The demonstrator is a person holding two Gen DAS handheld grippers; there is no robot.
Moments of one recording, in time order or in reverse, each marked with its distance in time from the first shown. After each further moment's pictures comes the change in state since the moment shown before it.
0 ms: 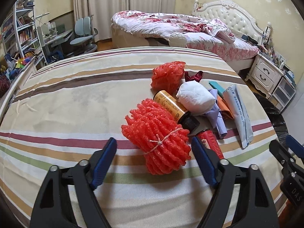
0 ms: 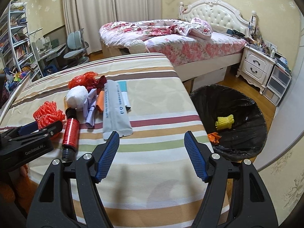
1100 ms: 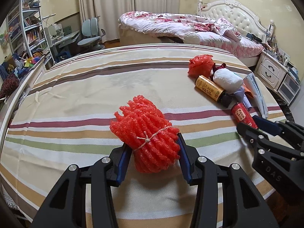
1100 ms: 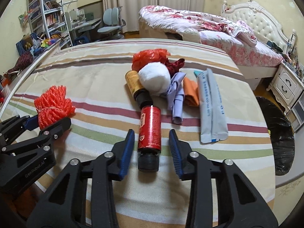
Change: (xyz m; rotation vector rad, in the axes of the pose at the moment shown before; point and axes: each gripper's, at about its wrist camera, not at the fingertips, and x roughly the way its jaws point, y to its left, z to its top) left arm -0.026 0.057 -0.029 0.013 -0.003 0.056; right arm 0.027 0.112 -0.003 -0.221 0.115 0.174
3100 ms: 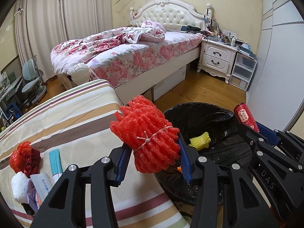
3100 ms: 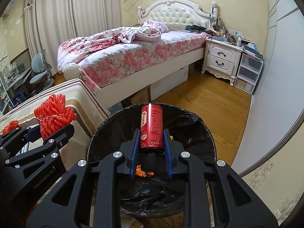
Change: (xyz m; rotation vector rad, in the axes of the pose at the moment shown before) left arm 0.060 -0.305 0.089 0.322 -0.112 -0.290; right arm -0.037 -0.313 -0.021 0.418 -0.168 -0.367
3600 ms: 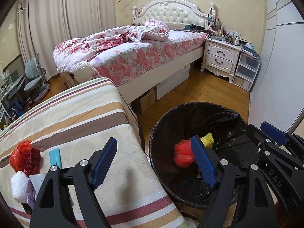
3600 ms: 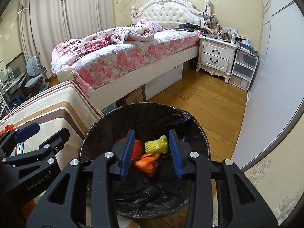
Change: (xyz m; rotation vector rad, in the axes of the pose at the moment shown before) left arm 0.001 0.002 -0.001 -0.021 0.012 0.024; right arm 0.002 -0.011 -0.002 0.029 0.000 -0.033
